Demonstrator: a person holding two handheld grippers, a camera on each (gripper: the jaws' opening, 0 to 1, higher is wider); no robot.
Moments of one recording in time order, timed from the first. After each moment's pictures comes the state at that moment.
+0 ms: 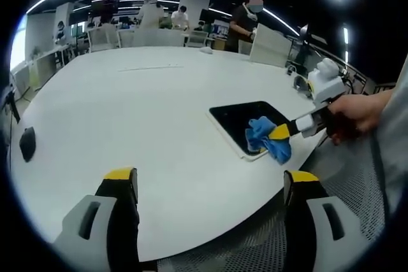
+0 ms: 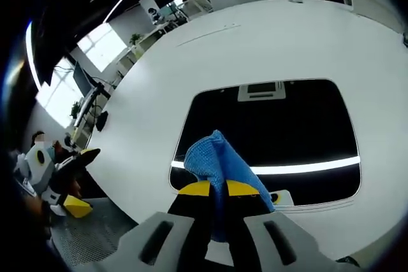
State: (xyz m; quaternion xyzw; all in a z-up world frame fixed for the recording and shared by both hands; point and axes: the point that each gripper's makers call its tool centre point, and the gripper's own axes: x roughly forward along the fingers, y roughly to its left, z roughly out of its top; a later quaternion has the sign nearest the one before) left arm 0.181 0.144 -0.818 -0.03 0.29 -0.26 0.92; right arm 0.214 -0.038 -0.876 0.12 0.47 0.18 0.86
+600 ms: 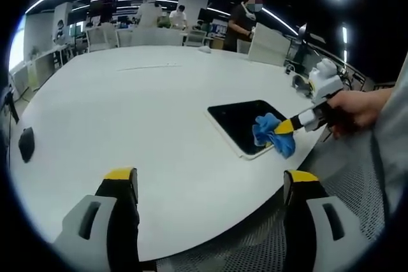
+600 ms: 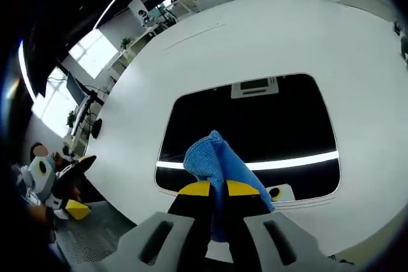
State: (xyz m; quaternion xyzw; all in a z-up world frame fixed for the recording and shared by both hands) left arm 0.180 0.143 -0.819 -0.03 0.29 -0.27 0.92; right arm 0.215 -0.067 -0.876 0.14 0.48 0.16 0.85
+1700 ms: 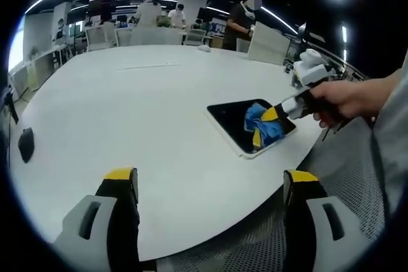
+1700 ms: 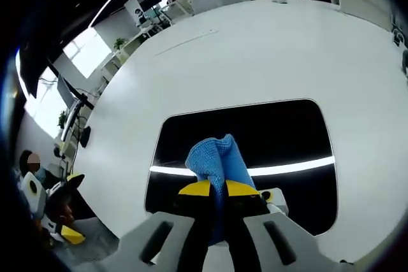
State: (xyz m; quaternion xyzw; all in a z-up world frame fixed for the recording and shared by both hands) left arm 0.180 0.142 -0.819 -0.03 0.30 -0.27 0.92; right arm 0.264 -0.068 -0.876 0.11 0.47 0.13 0.86
